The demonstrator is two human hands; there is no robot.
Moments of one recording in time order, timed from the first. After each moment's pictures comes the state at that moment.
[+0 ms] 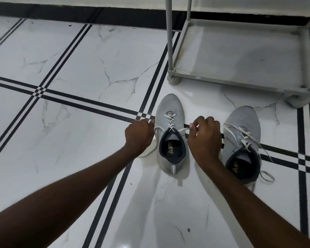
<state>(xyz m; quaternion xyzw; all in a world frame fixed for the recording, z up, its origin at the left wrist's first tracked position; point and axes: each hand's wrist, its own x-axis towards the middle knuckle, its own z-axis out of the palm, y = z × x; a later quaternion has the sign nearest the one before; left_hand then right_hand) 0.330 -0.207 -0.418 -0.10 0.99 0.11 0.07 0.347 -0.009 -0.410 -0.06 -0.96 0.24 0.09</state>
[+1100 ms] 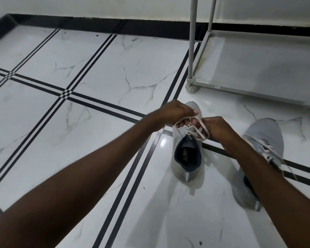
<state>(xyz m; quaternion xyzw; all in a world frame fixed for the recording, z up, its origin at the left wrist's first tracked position) 0.275 -0.182 -0.321 -0.02 0.80 0.53 0.29 0.278 -0.003 -0.388 -0.09 -0.77 0.57 -0.26</state>
